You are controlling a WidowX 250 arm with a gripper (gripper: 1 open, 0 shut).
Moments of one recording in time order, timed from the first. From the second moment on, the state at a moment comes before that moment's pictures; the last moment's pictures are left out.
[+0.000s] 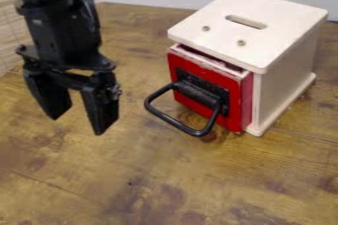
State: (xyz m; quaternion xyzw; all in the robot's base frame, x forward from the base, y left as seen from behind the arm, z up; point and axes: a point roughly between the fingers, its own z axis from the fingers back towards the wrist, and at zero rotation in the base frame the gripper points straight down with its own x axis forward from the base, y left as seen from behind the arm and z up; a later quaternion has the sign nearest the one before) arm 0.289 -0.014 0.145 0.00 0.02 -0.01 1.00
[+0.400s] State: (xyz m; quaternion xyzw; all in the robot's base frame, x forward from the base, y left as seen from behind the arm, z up) arm 0.296 -0.007 0.132 0.02 0.03 0.00 1.00
